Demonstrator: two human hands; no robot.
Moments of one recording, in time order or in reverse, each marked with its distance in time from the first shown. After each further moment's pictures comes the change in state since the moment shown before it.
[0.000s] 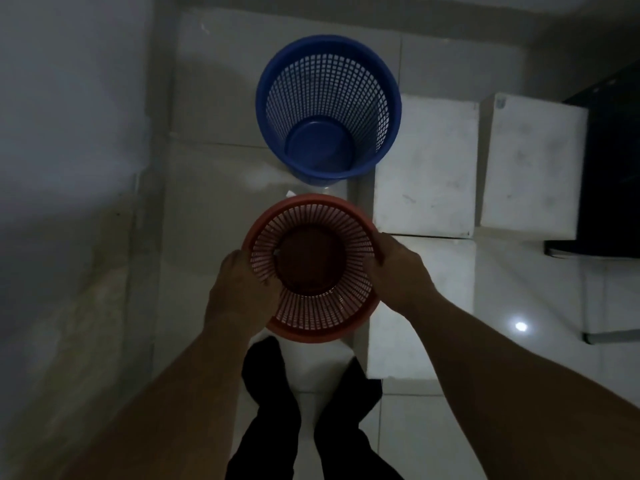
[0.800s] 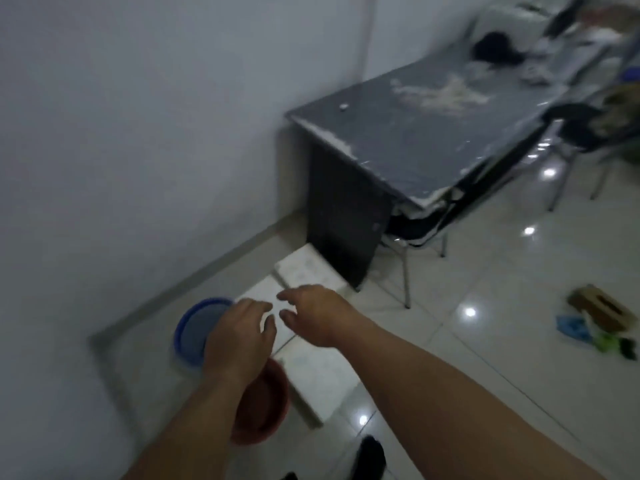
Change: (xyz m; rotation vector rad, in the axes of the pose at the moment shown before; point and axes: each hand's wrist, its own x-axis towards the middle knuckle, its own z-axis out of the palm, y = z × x) left_hand -0.353 0.271 -0.215 0.418 0.116 1.252; right_hand -0.409 -0.158 -0.294 -0.033 0.442 -0.020
